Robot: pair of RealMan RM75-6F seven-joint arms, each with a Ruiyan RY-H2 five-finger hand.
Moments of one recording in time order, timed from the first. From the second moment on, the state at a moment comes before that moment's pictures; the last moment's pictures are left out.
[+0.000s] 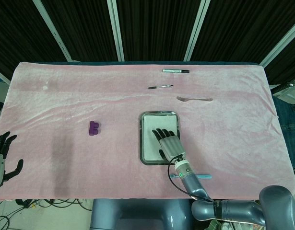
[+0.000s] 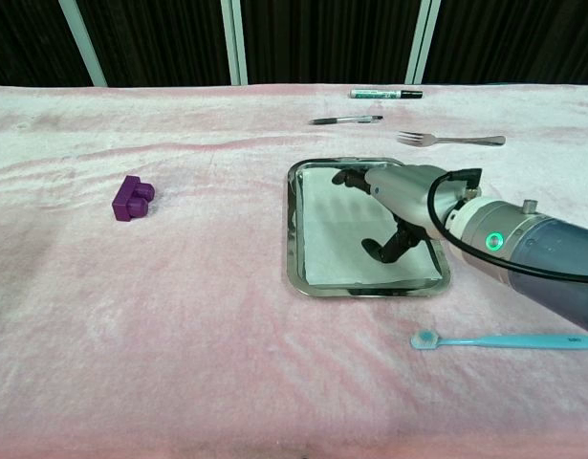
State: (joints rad) left arm -0.06 -1.13 -0.07 -1.72 1.38 1.47 0.06; right arm 0.79 -1.73 0.16 -1.56 -0.83 1.07 -0.65
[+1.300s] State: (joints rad) left arm -0.05 -1.14 -0.07 -1.71 1.42 1.52 0.06; right arm 0.10 -1.24 -0.14 -1.56 -1.51 1.71 -0.13
